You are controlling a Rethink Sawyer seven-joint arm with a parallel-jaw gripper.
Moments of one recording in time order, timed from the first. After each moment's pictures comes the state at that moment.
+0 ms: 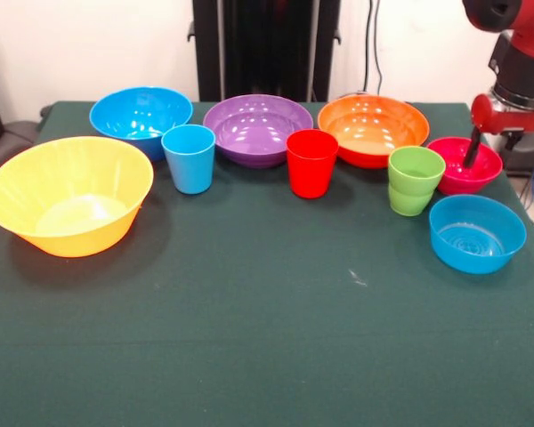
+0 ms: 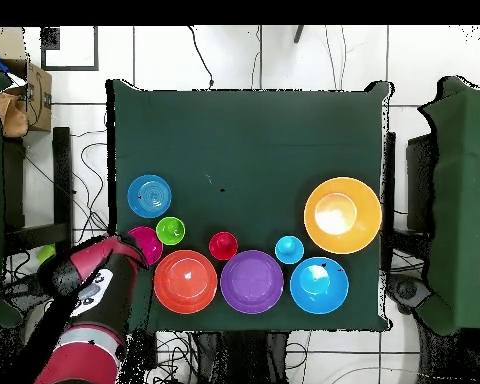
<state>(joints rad) 0.45 -0.40 -0.12 1.63 -0.03 0.38 1.99</state>
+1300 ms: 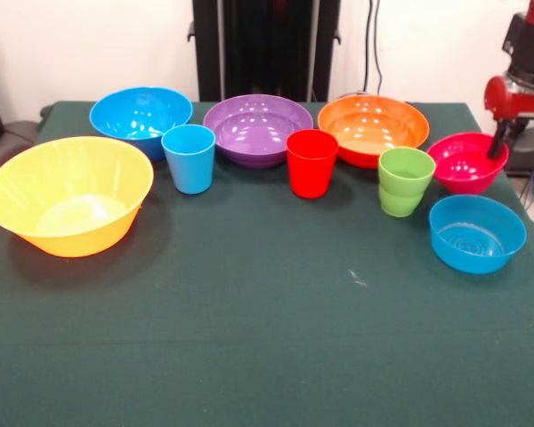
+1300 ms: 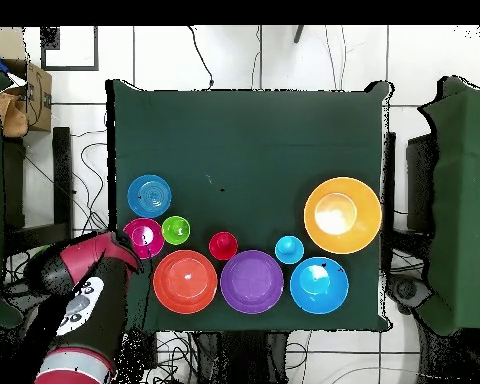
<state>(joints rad) 0.47 -0.47 -0.17 1.62 0.02 0.39 1.99</state>
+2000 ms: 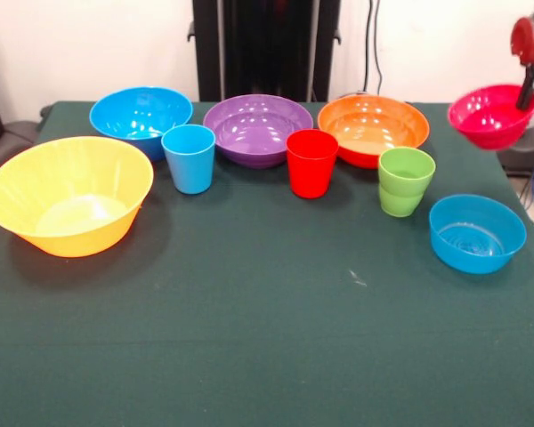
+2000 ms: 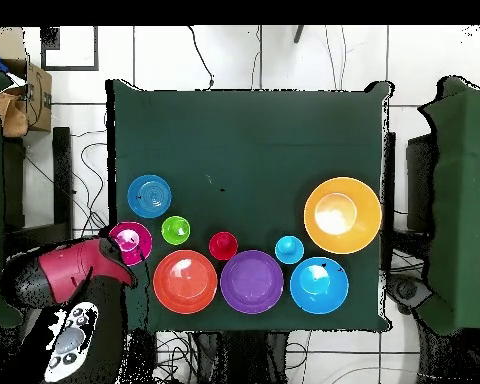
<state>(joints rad) 0.43 -0.67 -0.13 1.71 0.05 0.49 1.99</state>
